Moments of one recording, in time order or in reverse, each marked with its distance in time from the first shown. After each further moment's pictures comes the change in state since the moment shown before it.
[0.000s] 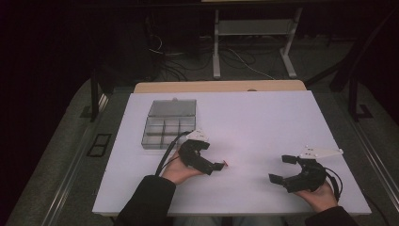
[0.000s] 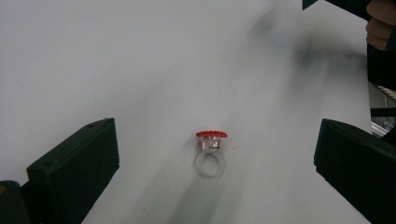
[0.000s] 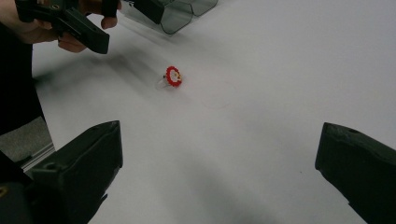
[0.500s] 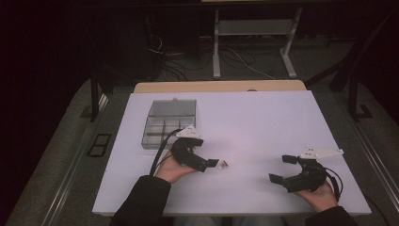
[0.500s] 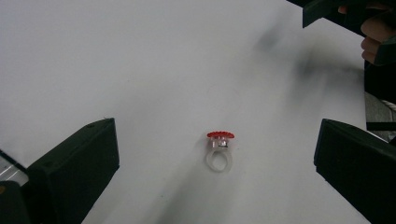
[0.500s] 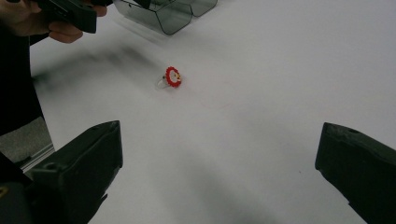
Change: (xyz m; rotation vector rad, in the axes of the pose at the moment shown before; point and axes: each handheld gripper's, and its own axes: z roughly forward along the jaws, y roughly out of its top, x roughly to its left) left arm 0.004 -0.001 -0.022 -0.054 0.027 -0.026; right arm 0.000 0.000 -0.001 -0.002 -0.002 0.000
